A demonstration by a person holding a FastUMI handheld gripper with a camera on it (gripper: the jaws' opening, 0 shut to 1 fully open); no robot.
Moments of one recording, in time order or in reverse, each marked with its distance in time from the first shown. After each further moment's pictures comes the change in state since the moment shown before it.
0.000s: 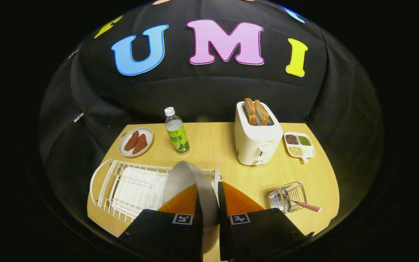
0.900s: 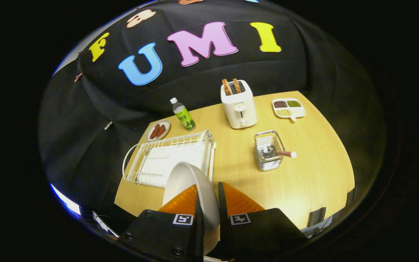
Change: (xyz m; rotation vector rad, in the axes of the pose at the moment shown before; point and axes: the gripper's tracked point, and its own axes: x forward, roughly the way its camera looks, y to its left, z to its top) arm -0.135 -0.100 -0.115 0.200 0.073 0.144
